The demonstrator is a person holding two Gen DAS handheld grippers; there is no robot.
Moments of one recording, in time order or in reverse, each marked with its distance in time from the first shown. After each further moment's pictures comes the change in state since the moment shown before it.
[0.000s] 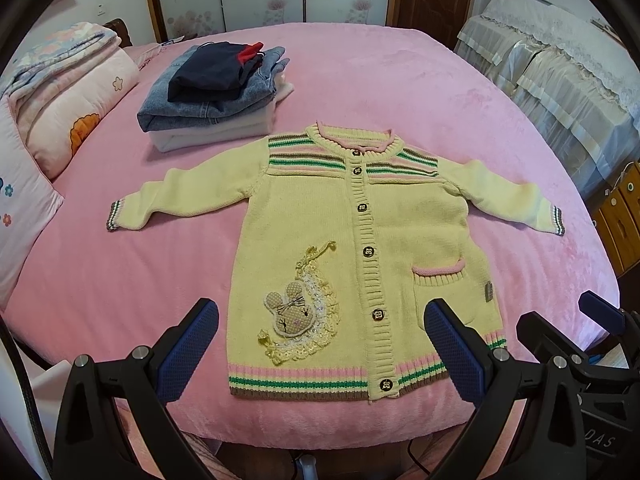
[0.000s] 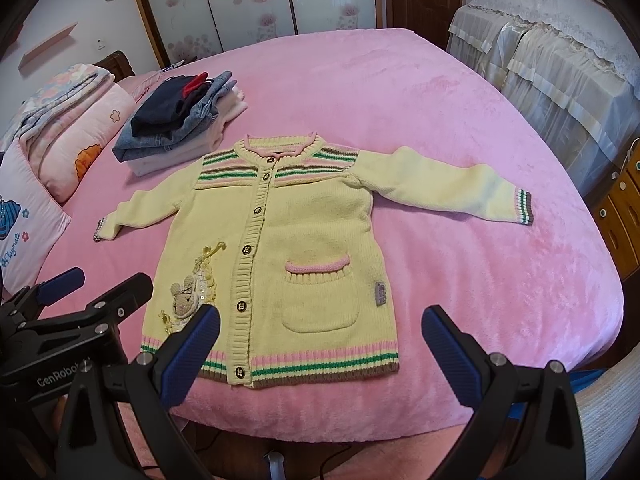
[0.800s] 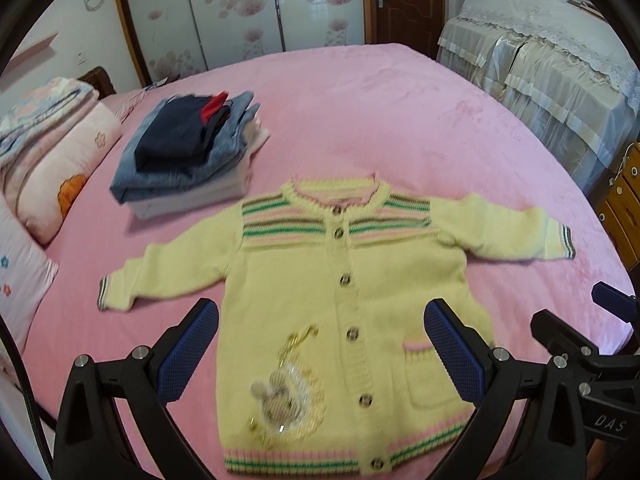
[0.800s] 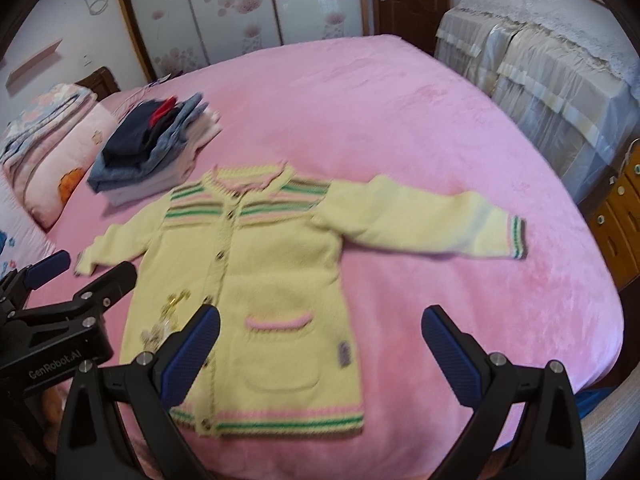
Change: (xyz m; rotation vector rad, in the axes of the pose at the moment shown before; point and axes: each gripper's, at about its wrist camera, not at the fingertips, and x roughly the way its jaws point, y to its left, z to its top) left arm 0.028 -0.045 0.070 0.121 -0.108 0.033; right arm 0.028 -0.044 0.053 0.037 -0.046 -0.032
